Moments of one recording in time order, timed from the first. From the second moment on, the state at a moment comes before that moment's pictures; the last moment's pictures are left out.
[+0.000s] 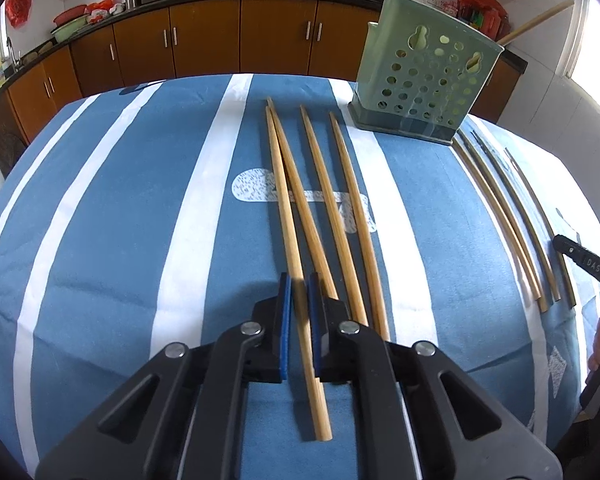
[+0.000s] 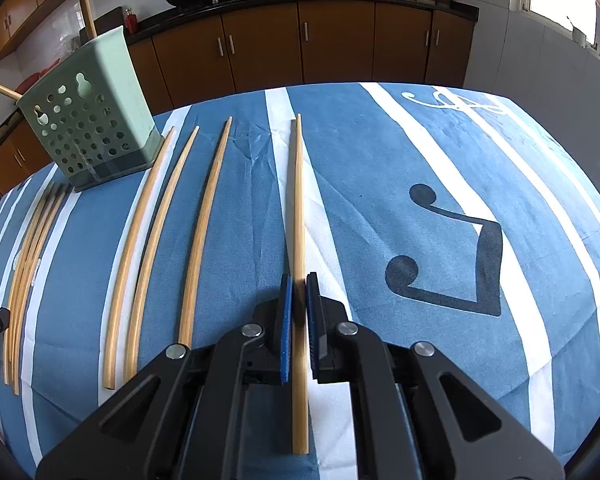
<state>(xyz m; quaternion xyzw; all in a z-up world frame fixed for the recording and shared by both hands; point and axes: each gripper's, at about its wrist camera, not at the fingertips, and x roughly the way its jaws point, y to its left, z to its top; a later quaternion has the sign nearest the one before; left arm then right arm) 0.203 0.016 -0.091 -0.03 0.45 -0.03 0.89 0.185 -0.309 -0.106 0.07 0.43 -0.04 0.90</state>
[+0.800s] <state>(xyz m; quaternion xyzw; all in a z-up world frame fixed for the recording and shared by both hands) 0.235 0.069 -0.094 -0.04 0.43 0.01 0.90 0.185 -0.305 -0.106 0.06 0.42 -0.03 0.91</state>
